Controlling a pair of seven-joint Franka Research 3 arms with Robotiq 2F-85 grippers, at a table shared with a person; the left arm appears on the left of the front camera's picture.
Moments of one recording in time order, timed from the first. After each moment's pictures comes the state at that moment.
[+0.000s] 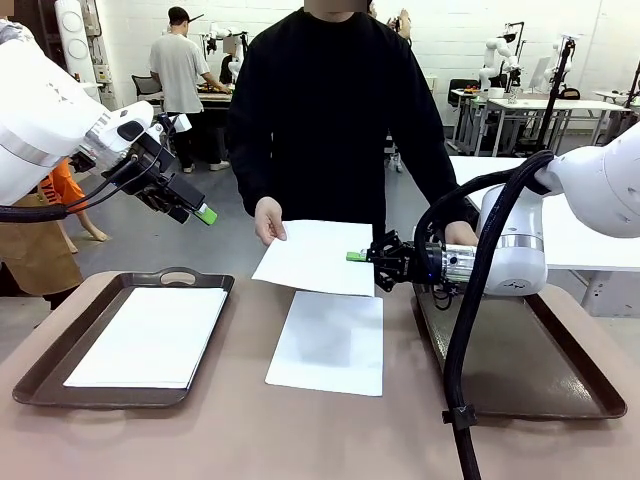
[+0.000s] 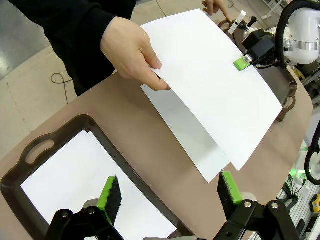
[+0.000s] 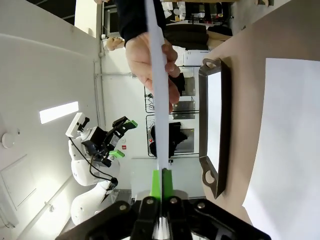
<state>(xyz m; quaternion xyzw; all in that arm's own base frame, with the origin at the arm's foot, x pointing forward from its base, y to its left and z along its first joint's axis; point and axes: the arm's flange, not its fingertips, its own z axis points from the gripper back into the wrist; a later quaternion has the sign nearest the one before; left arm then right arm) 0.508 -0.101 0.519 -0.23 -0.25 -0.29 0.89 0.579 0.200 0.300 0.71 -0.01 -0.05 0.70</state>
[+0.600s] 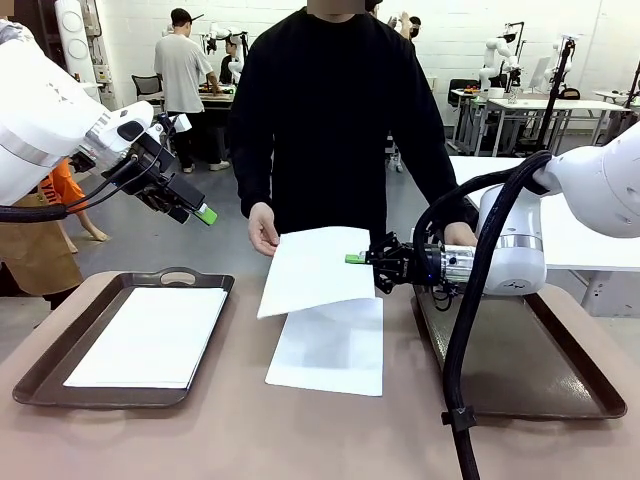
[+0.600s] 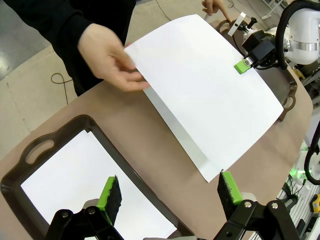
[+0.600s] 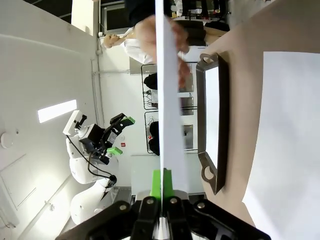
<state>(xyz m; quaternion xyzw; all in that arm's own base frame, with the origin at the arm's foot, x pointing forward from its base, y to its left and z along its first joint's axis) 0.508 -0.101 0.519 -0.23 -0.25 -0.29 0.89 0.577 0.202 0.299 0.71 0.00 -0.04 0.70</state>
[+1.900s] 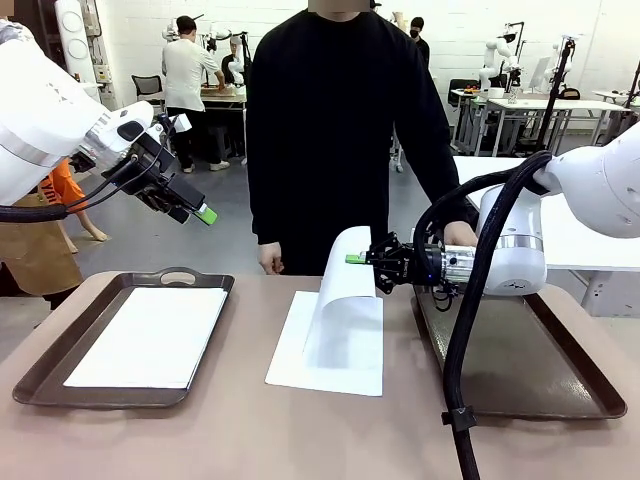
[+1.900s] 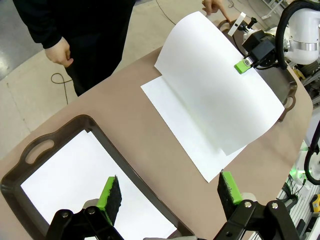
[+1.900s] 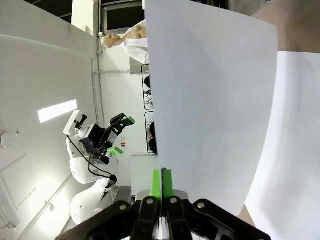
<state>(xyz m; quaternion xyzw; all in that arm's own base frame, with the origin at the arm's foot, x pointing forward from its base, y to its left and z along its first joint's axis) 0.508 -0.101 0.519 -0.23 -0.25 -0.29 0.89 0.577 0.201 0.299 0.71 0.00 -0.04 0.71</state>
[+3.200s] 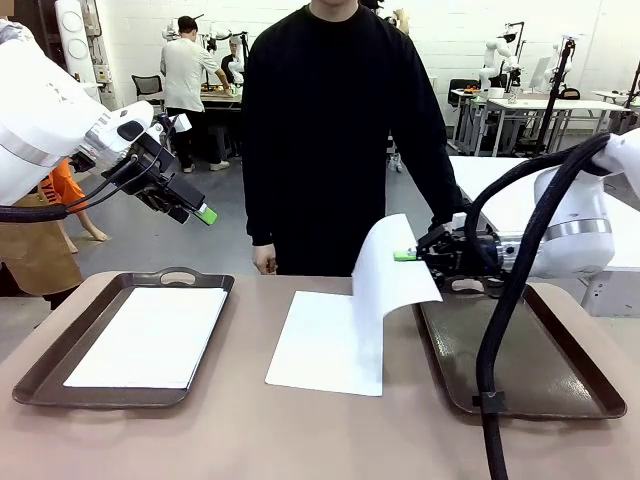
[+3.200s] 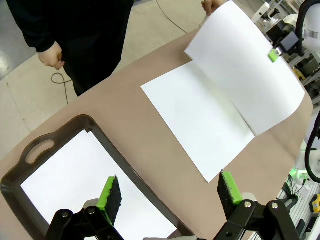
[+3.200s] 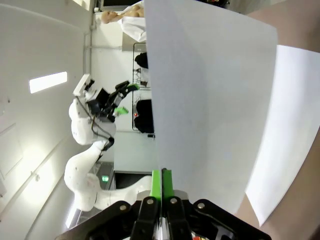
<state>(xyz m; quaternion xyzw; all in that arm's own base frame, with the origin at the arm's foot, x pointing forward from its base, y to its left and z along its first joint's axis) 0.508 -0.101 0.519 -0.23 -0.25 -0.29 0.89 0.563 0.102 0.337 0.69 0.00 0.04 0.73</state>
